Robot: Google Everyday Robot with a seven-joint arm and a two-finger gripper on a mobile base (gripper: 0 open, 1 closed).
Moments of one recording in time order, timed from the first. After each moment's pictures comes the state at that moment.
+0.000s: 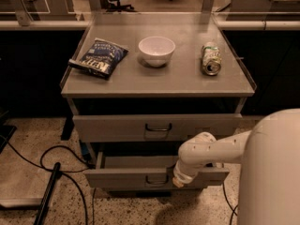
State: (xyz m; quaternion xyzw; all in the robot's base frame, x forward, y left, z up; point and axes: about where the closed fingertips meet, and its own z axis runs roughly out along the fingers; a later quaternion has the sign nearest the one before) arm 0.493 -0.125 0.416 -0.45 0.89 0.05 0.05
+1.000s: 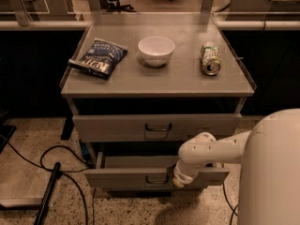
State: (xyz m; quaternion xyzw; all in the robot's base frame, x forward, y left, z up) arm 0.494 -0.124 0.415 -0.45 0.89 0.05 0.05
